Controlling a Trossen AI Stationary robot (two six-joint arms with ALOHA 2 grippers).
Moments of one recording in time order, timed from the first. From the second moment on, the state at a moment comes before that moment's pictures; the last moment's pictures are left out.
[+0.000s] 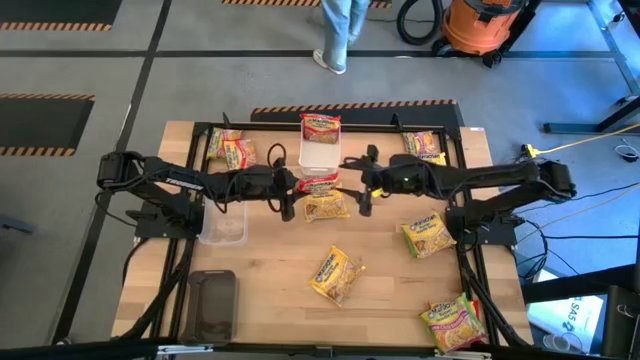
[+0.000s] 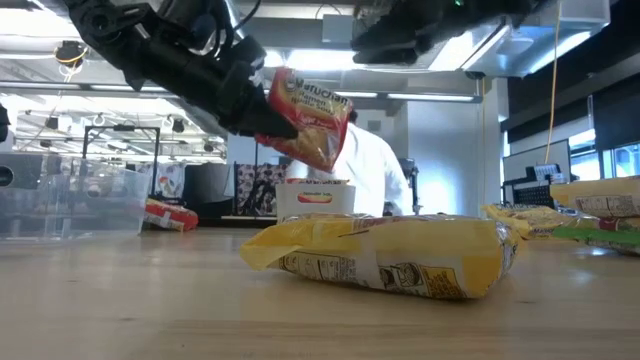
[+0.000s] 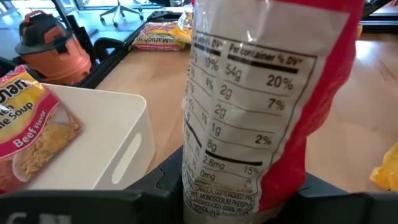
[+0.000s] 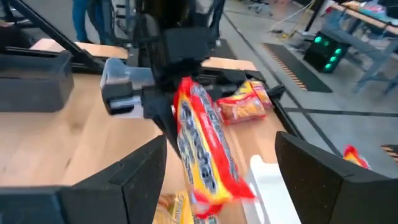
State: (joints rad) left arm 0.13 1.38 0.57 0.44 -0.14 0.01; right arm -0.07 1.31 0.90 0.14 0.09 -0.16
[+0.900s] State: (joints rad) left arm 0.12 1.38 0.57 0.44 -0.14 0.04; right arm -0.15 1.86 1.59 -0.60 -0.12 -0.19
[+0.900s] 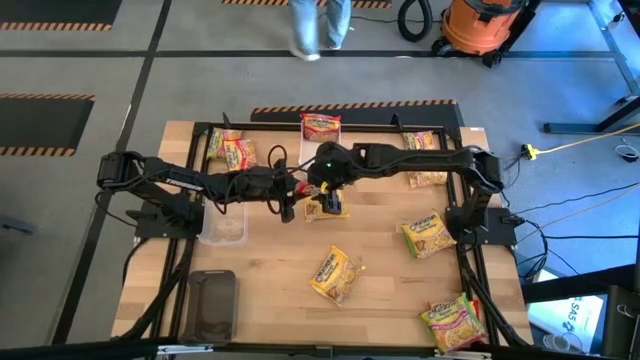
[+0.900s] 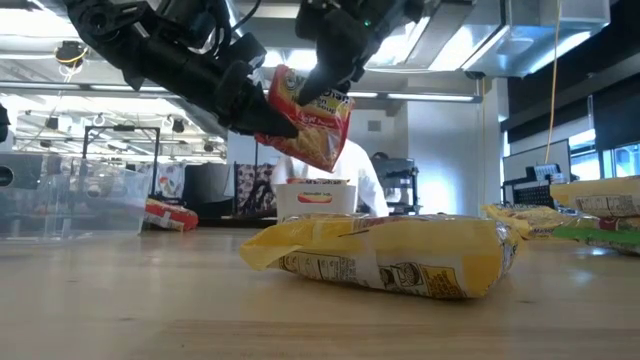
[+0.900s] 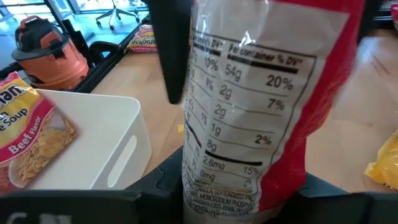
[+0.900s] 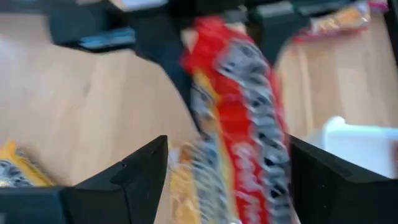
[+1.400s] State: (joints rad) left arm 0.12 1.38 0.57 0.45 -0.14 0.04; right arm -0.14 1.88 1.59 -0.57 -0.11 -0.25
